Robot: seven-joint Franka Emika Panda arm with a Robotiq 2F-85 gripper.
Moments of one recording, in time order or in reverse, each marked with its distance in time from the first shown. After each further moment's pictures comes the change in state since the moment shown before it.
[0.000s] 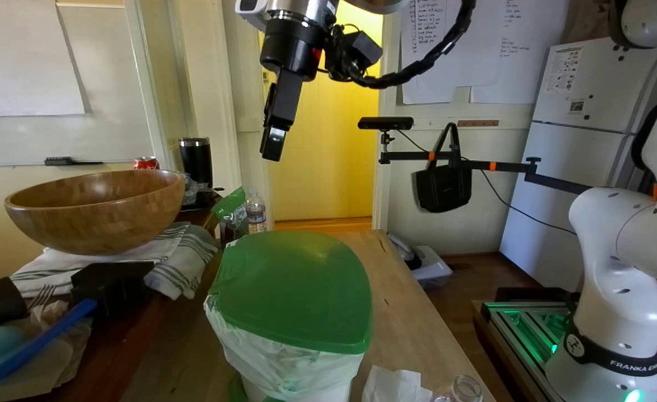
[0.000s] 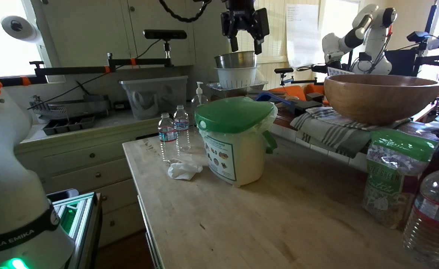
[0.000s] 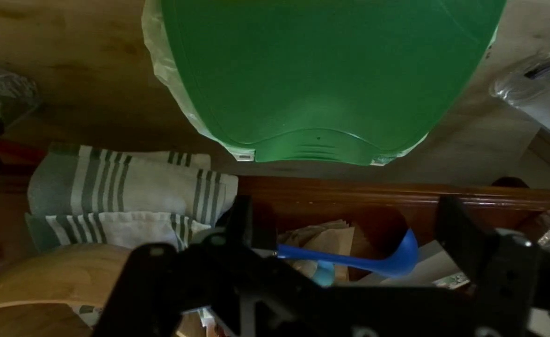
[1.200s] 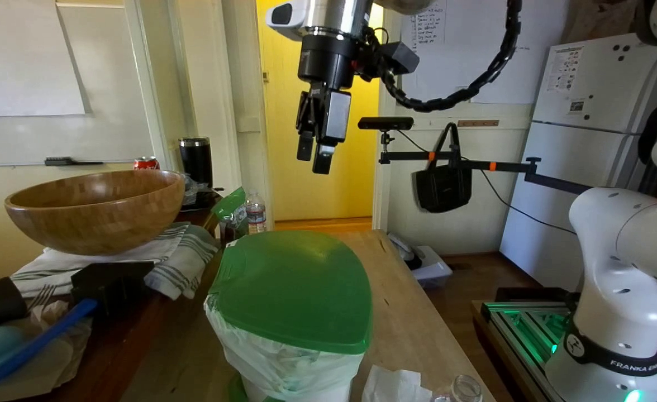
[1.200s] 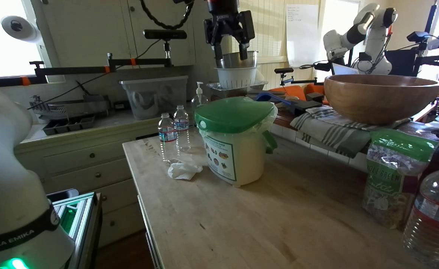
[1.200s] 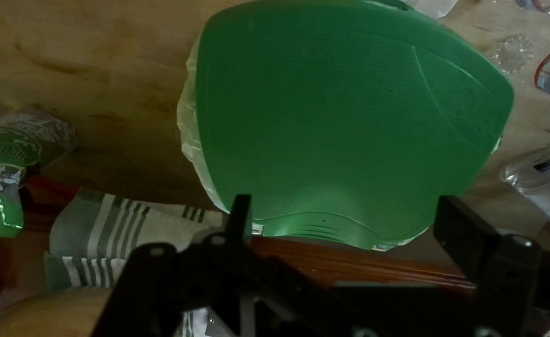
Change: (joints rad) arm -0.002 -0.123 0.014 -0.140 -0.126 -0.050 -0.041
